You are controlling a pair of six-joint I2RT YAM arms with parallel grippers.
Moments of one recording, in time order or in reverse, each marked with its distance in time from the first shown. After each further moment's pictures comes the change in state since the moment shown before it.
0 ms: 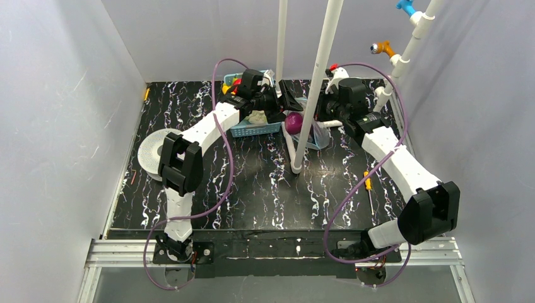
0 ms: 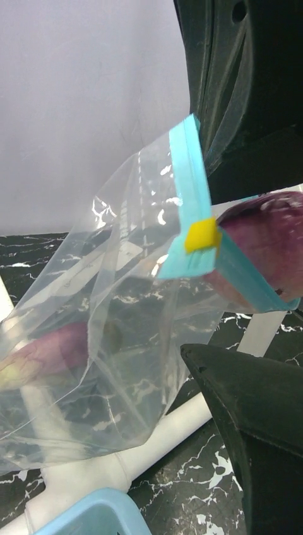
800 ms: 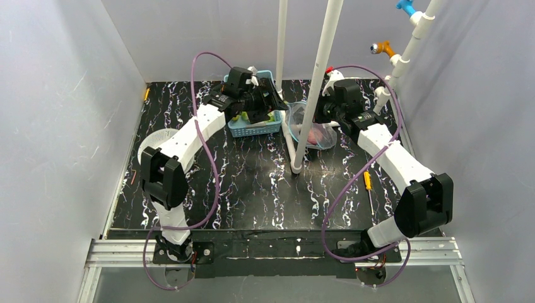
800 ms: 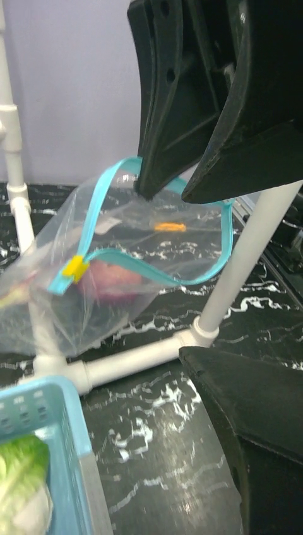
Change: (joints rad) left arm 0.013 -0.208 -0.072 -0.194 -0.250 0.046; right arm 0.000 0.057 0.001 -0.009 0.006 0.000
